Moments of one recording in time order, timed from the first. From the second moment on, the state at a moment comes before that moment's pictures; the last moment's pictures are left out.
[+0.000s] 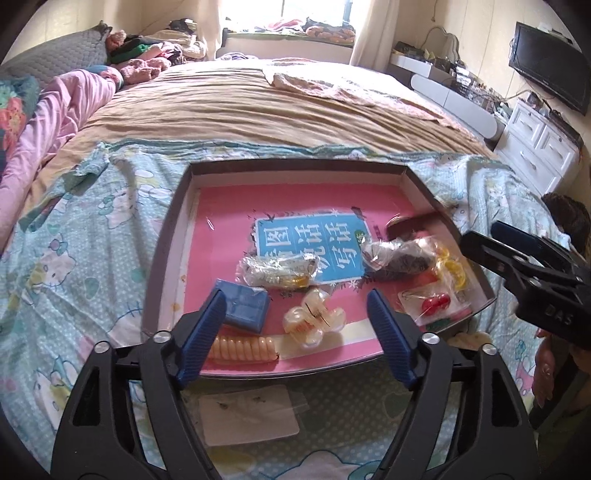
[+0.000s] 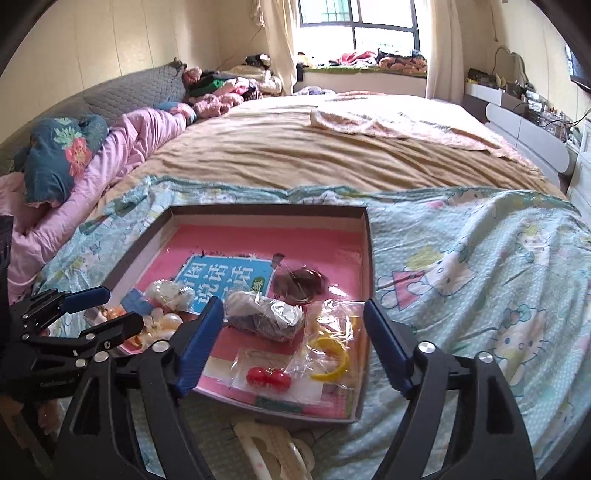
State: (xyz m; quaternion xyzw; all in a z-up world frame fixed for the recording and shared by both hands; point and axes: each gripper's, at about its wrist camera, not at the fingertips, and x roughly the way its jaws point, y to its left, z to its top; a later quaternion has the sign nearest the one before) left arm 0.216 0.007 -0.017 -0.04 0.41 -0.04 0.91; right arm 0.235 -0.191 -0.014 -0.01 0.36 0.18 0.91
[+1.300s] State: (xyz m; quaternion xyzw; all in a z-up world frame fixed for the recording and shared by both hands) left arm 0.163 0.068 -0.028 -0.10 0.46 0.01 0.88; right arm 0.154 -0.191 -0.046 -0.05 0.41 0.21 0.89
